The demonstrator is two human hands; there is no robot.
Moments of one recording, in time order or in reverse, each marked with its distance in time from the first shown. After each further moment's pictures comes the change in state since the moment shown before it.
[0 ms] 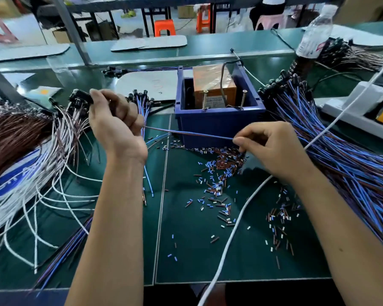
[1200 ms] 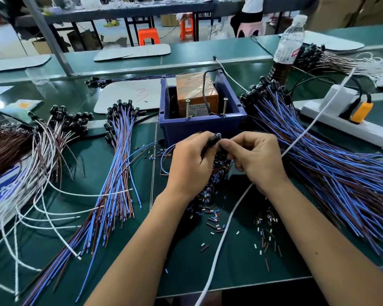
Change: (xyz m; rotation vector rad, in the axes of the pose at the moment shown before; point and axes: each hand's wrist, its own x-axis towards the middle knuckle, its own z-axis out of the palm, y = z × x) left_hand -0.080 -0.079 0.025 1.013 -0.796 0.386; right_hand -0.010 0.019 0.027 0.539 0.229 0.251
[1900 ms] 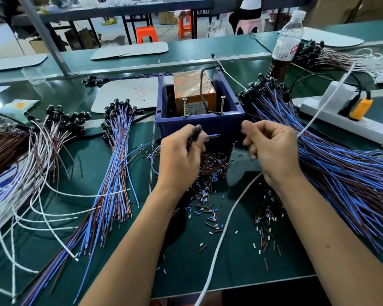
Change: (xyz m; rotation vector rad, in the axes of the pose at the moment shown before) left_hand 0.002 -0.004 -0.009 -0.073 0.080 -0.109; right_hand 0.008 -0.005 -0.019 0.142 0.207 0.074
